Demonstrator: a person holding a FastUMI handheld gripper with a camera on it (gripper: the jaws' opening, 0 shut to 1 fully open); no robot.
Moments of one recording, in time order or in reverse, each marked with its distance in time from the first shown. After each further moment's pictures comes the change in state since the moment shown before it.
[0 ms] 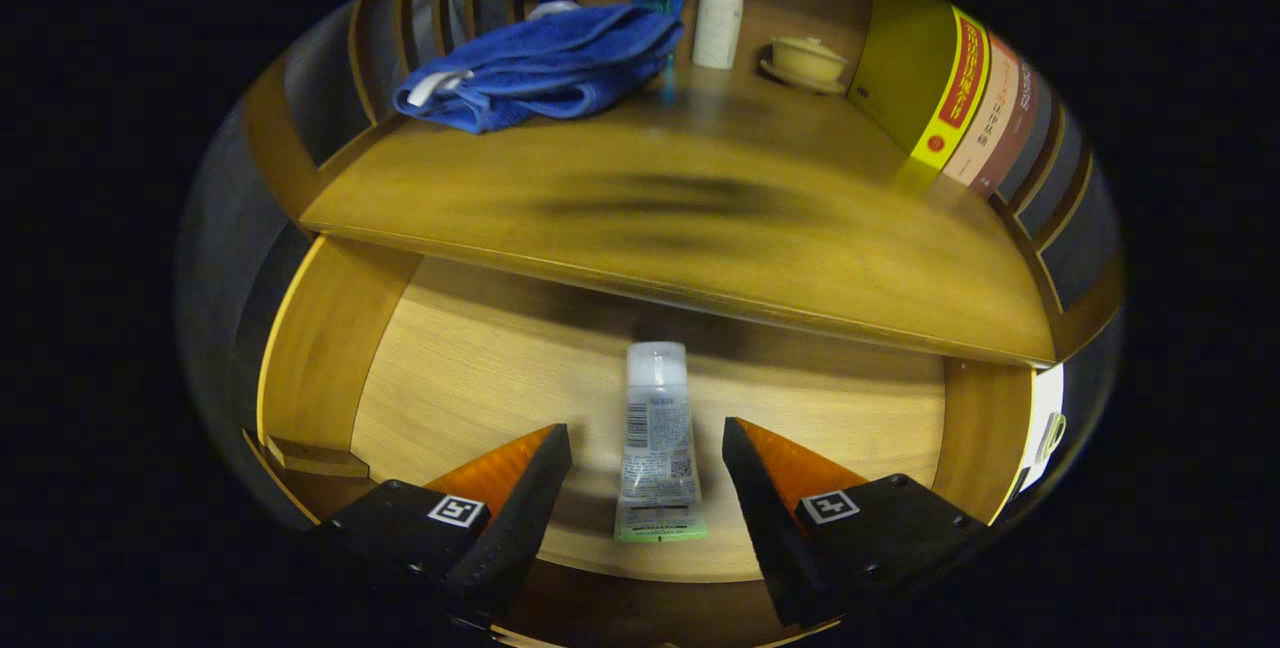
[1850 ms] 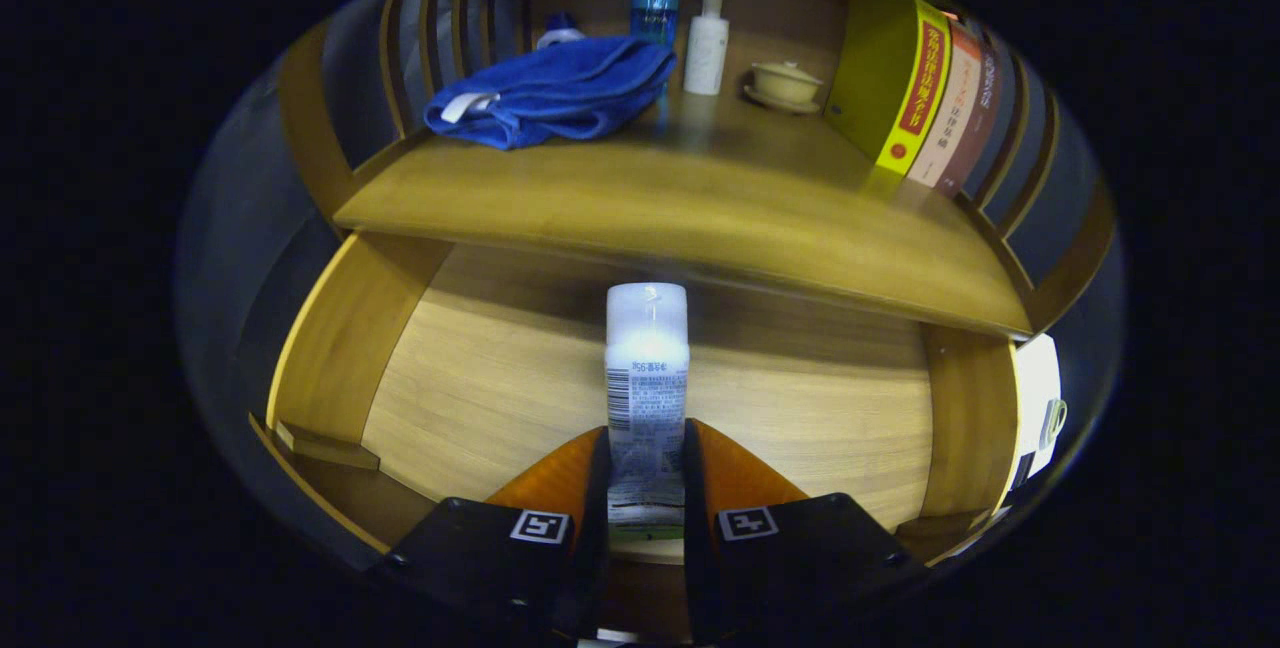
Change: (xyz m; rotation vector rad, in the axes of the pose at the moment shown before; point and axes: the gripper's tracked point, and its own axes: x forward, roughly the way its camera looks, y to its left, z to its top) arm -0.106 0.049 0.340 0.017 -0.198 -0.023
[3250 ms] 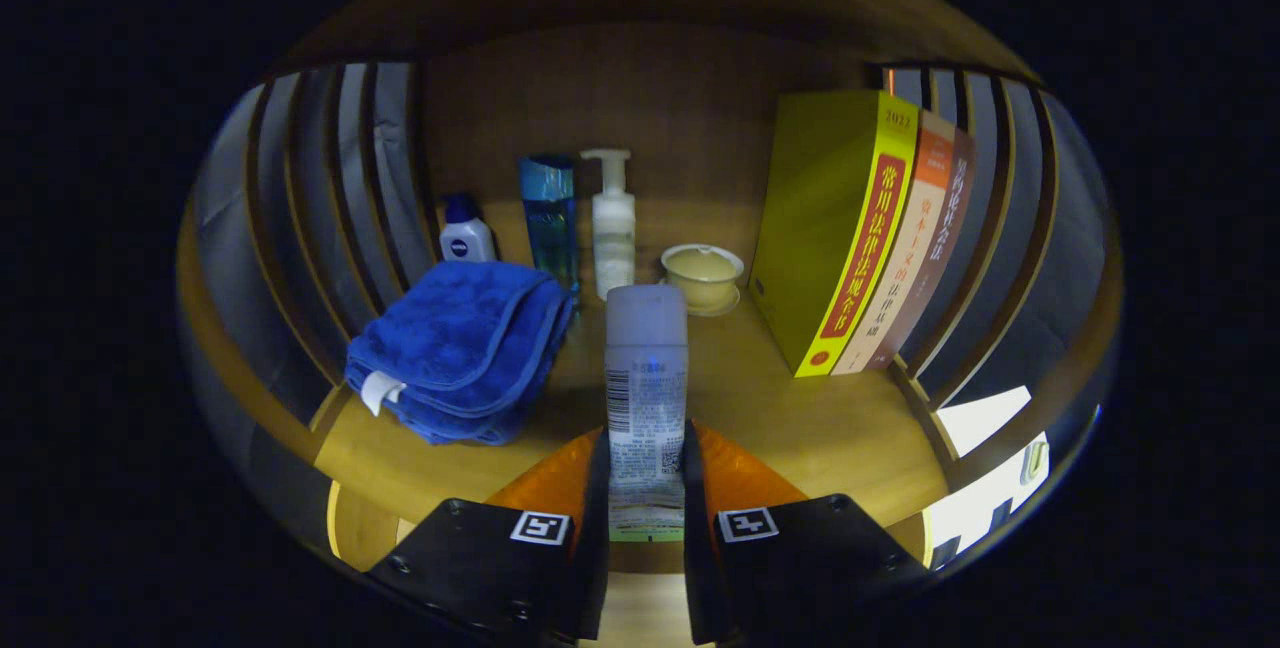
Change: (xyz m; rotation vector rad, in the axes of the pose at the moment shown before) arm -0.008 -0.067 0.221 0.139 -0.284 -0.110
